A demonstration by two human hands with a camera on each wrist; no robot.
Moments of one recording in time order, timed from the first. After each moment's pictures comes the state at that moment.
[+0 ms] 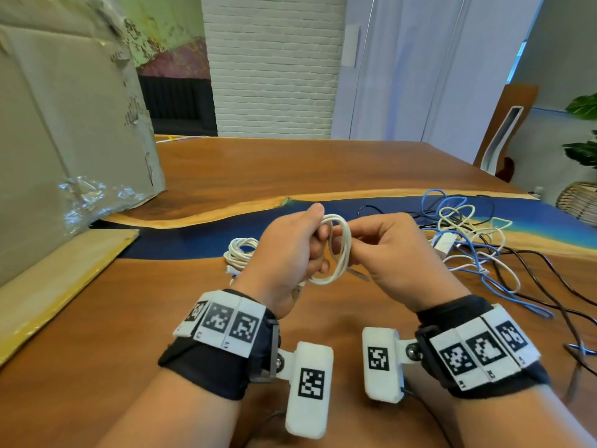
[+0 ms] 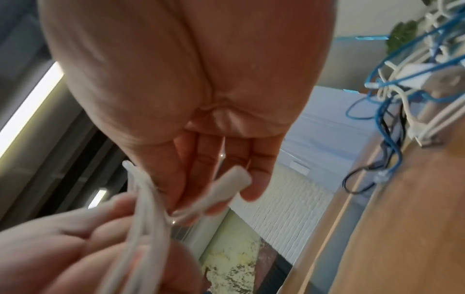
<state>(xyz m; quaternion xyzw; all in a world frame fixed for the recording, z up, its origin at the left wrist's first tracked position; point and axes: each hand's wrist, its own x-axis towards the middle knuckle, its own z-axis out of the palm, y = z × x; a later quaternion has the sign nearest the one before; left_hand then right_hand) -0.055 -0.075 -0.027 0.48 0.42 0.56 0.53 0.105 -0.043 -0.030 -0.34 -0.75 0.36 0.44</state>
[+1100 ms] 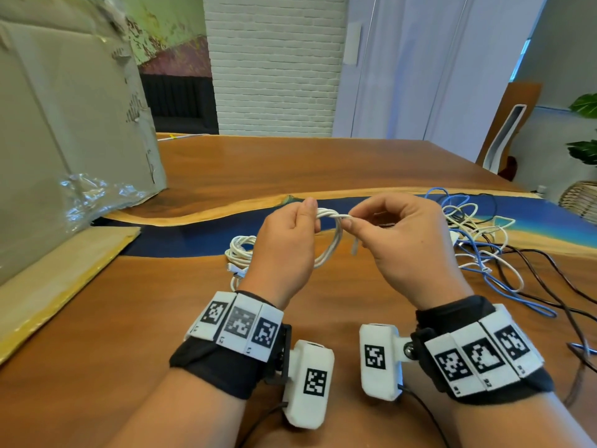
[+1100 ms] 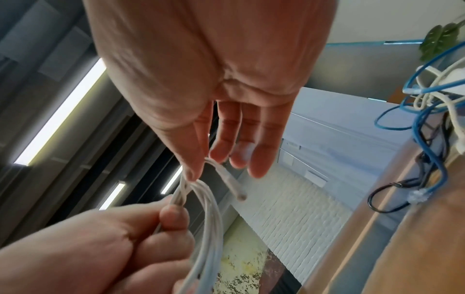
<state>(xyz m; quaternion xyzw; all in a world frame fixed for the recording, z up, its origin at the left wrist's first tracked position) -0.060 -0.061 -0.043 0.56 0.52 0.58 0.28 0.102 -0.045 -0.023 -0.40 -0.70 0.22 0.55</state>
